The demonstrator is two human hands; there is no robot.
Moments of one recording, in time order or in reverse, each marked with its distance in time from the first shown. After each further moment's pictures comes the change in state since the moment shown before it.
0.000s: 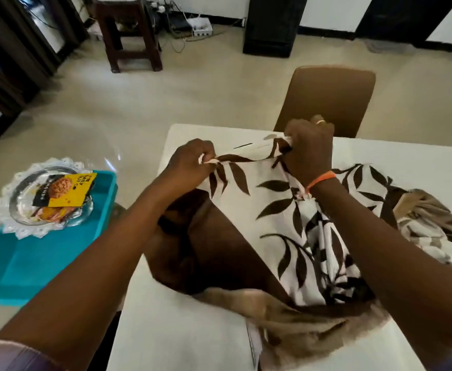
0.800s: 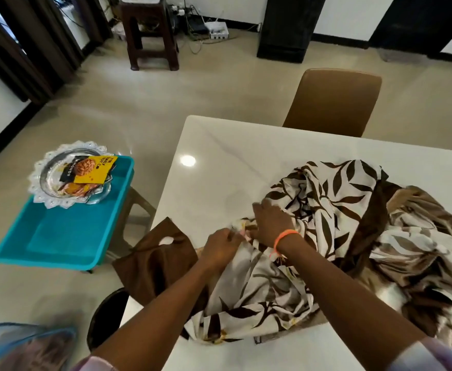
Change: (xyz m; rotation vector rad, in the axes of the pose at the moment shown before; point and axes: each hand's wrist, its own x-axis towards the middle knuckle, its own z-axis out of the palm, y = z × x) left_hand -0.166 -0.007 0.141 -0.099 -0.224 -0.553; right_hand -0.162 -0.067 0.012 -0.129 -0.988 0.025
